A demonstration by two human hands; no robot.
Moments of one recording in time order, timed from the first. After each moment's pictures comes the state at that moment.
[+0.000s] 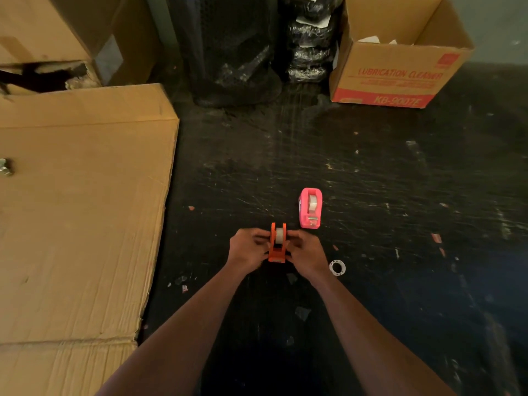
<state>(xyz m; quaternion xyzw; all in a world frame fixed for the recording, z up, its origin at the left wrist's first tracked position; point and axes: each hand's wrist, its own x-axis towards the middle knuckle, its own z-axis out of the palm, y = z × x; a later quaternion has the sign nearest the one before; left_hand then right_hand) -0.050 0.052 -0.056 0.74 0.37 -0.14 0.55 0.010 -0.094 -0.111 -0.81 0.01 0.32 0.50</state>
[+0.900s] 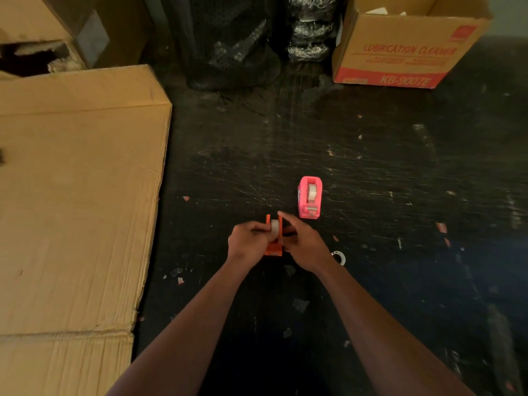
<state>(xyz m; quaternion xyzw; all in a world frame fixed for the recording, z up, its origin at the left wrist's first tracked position) -0.048 0.039 -0.056 0.69 0.43 -0.10 0.57 0.018 -0.102 -0.082 -0.83 -0.13 0.34 0.42</state>
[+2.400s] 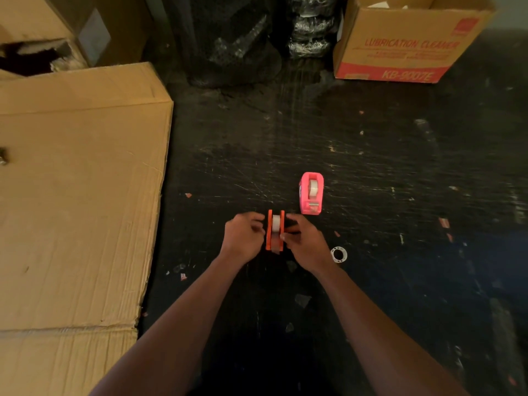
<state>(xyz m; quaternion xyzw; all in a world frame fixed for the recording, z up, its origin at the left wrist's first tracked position) -0.052 0.055 -0.047 0.83 0.32 -0.12 0.45 0.006 -0.102 -0.076 -0.84 -0.07 0.32 0.43</state>
